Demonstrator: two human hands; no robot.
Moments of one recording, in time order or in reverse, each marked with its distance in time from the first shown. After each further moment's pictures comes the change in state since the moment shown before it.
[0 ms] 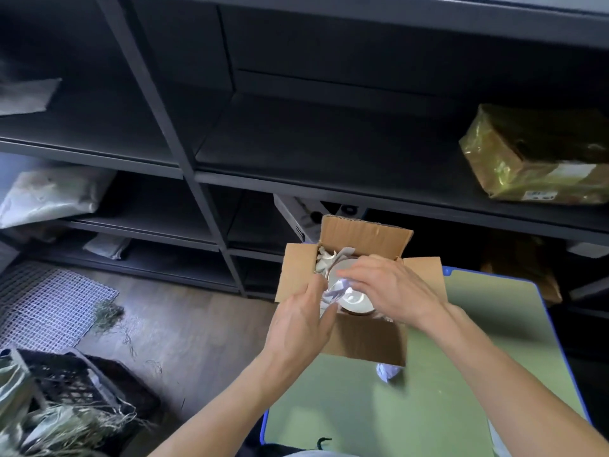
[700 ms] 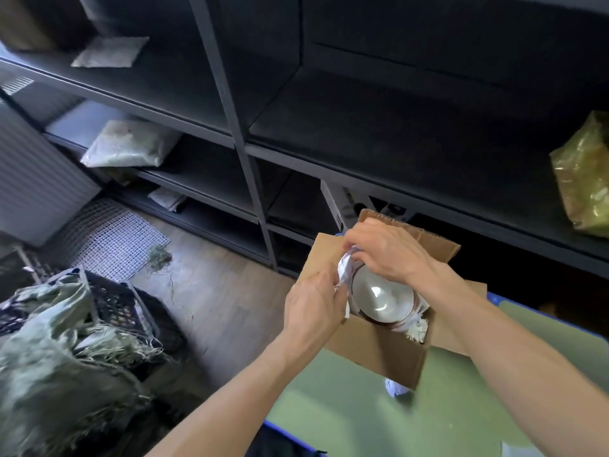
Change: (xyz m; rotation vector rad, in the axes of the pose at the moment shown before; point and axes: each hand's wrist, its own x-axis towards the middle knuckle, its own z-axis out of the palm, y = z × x) left_hand 0.023 0.008 0.017 0.141 0.082 -0.427; right_hand 0.096 0.016 -0.002 -0.081 -0.054 -0.262
